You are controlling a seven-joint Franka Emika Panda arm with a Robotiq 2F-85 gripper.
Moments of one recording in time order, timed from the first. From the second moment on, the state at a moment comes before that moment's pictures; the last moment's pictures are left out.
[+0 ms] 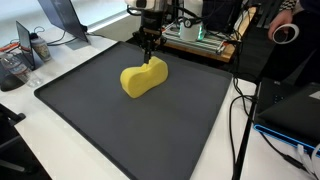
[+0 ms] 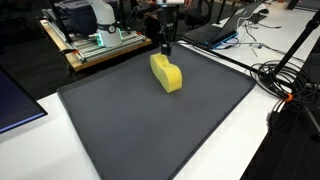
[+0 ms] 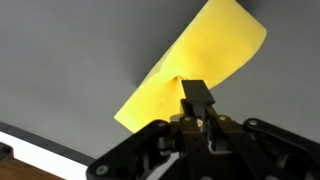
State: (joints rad) arm 0.04 0.02 0.07 -2.45 -0.34 2.64 0.02
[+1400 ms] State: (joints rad) arm 0.05 0.03 0.06 -2.45 -0.35 2.64 0.02
